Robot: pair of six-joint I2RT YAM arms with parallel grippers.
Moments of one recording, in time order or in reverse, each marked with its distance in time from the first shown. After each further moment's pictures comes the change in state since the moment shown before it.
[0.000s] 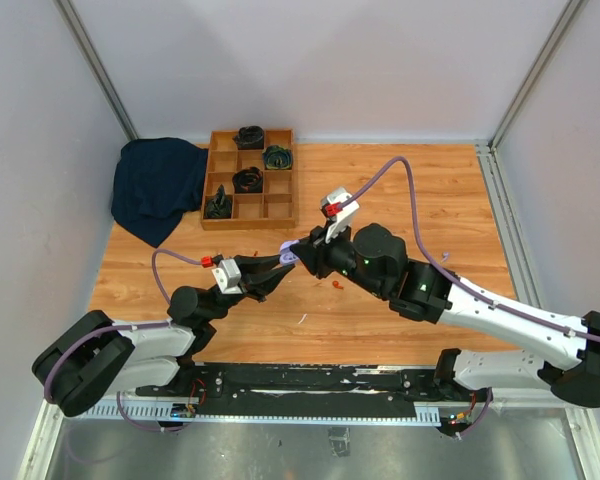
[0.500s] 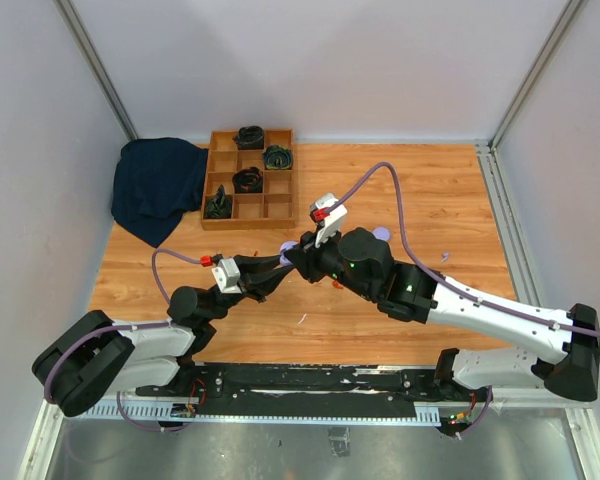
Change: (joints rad) left arm 0.000 0.000 0.000 0.005 0.004 -0.027; right arm 0.025 0.061 -0.020 0.043 0.016 0.022
